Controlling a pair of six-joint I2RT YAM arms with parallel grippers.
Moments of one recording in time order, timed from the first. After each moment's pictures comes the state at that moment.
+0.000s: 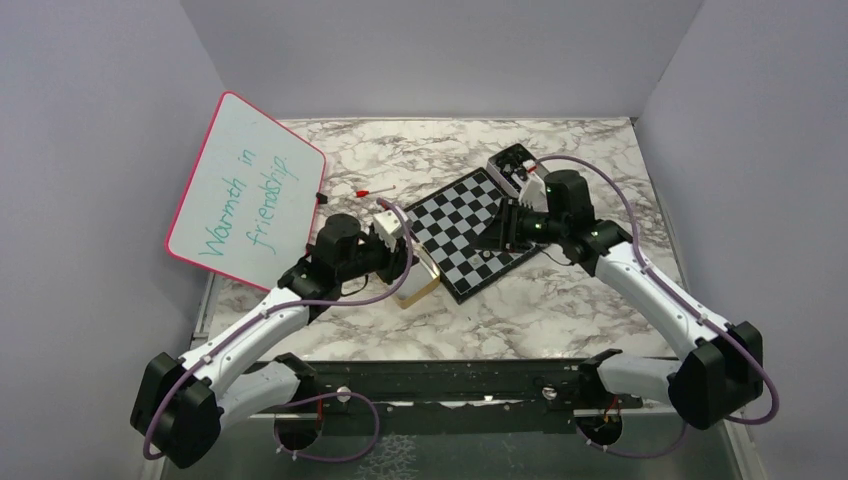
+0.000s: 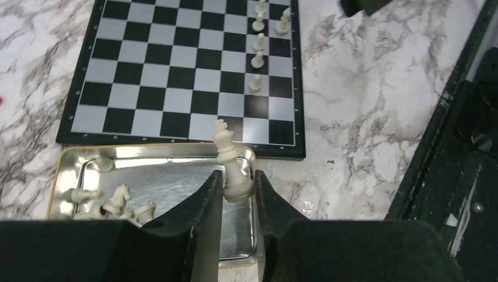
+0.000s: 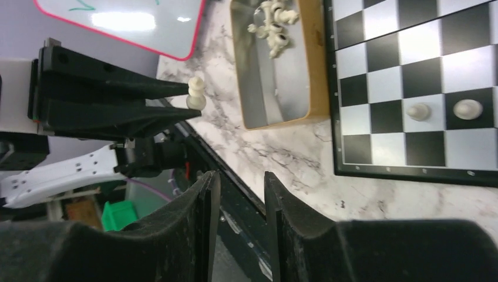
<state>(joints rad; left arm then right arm) -0.59 1.03 0.65 -0.01 0.37 0.00 0.43 1.18 0.94 -0.36 -0.57 0.58</state>
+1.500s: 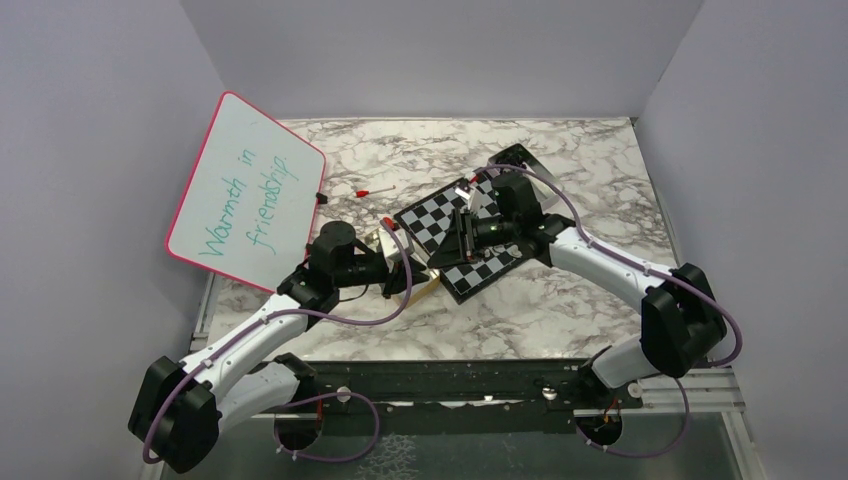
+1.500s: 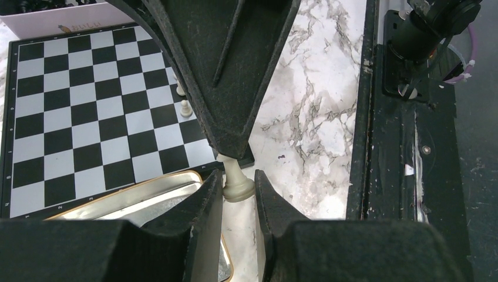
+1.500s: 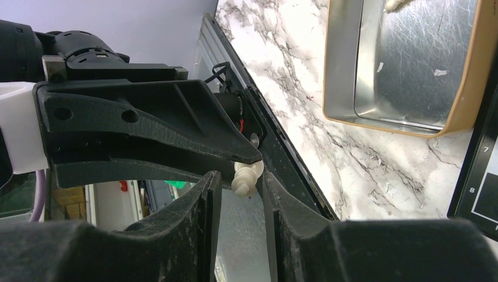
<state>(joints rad) -0.59 0.98 0.55 0.13 0.73 0.16 0.61 1.48 0.99 -0.11 -0.83 0.73</state>
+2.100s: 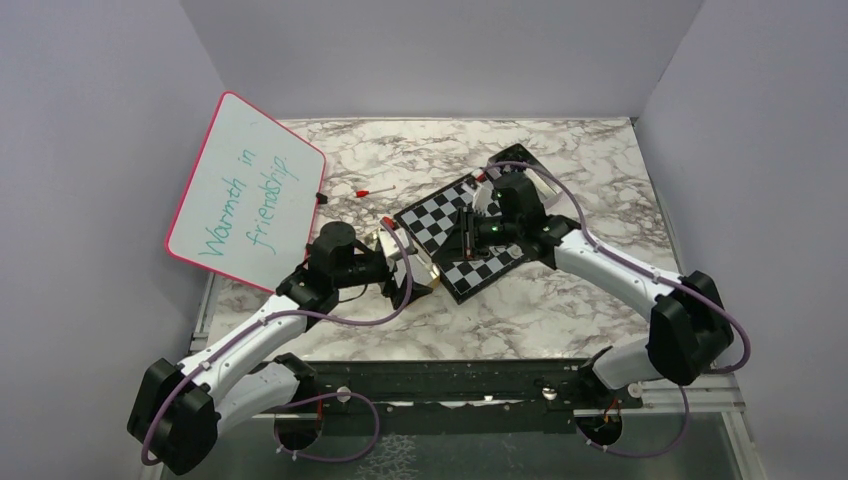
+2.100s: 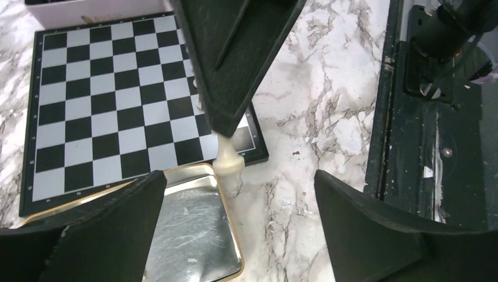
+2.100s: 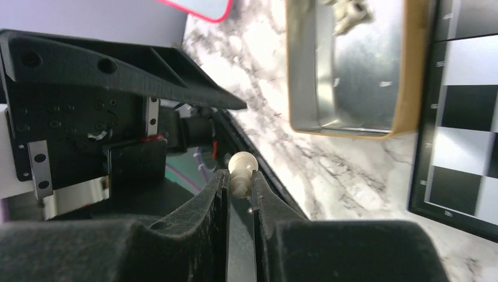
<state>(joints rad) -0.59 0.97 0.55 0.11 0.67 0.17 0.62 1.45 0.99 -0.14 -0.69 0.71</state>
